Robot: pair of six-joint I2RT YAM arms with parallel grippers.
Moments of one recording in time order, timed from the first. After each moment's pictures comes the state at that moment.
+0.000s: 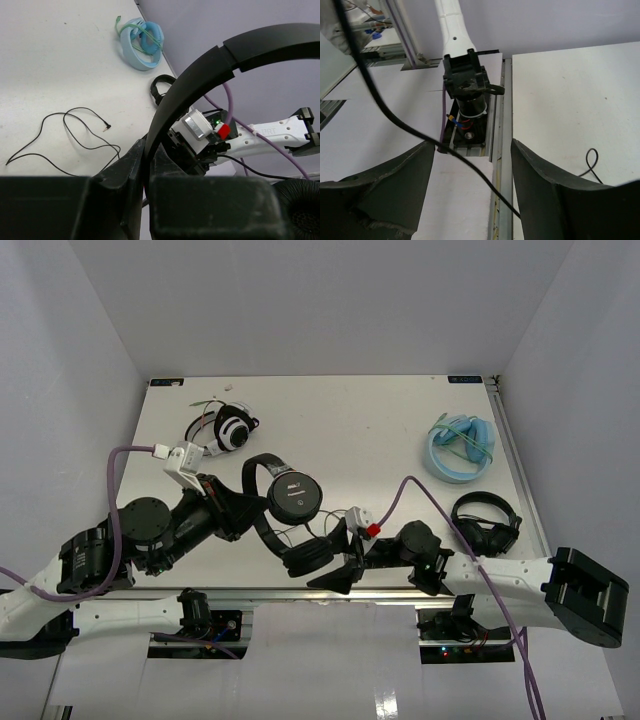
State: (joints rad) left arm -1.30 0.69 1.26 -0.75 -0.55 -0.76; right arm 1.13 1.11 0.33 0.95 -0.57 0.24
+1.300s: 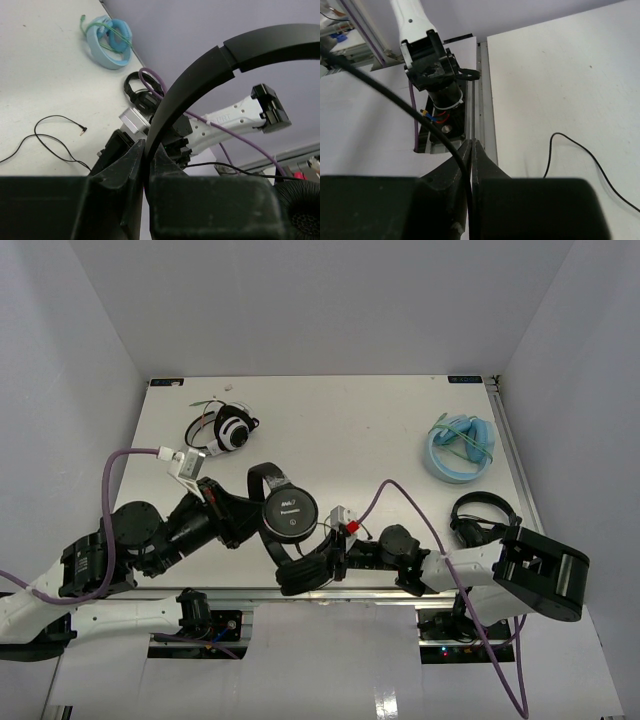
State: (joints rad) left arm -1.30 0.64 1.20 -0.62 -0.43 -0.72; right arm 1.16 1.38 0.33 1.15 -0.42 0.27
